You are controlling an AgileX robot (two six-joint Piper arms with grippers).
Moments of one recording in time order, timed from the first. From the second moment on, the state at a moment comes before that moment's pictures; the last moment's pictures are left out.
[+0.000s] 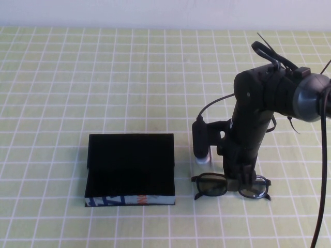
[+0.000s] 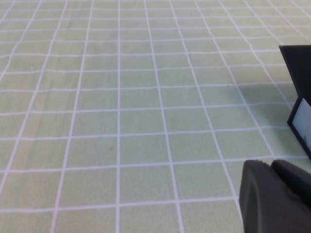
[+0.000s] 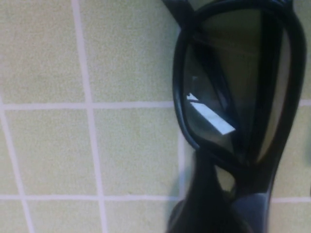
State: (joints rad) right arm 0.51 1.97 -1.42 0.10 1.07 -1.12; left arm -0.11 -0.01 0.03 -0.05 0.39 0.03
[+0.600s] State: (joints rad) right arm 0.51 1.98 -1.42 0.10 1.09 -1.12; left arm -0.11 -0.01 0.03 -0.05 0.39 0.03
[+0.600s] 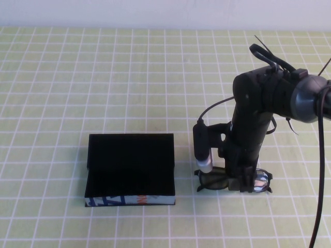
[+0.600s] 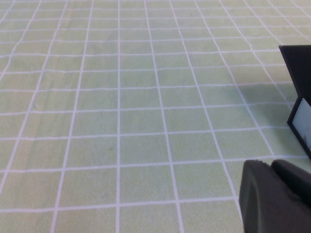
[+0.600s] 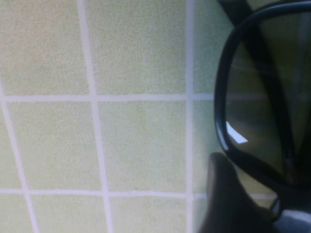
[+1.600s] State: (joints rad) right arm 0.51 1.95 -1.42 0.09 1.16 -1.10; left arm -0.11 -0.01 0.03 -0.05 0.39 0.03
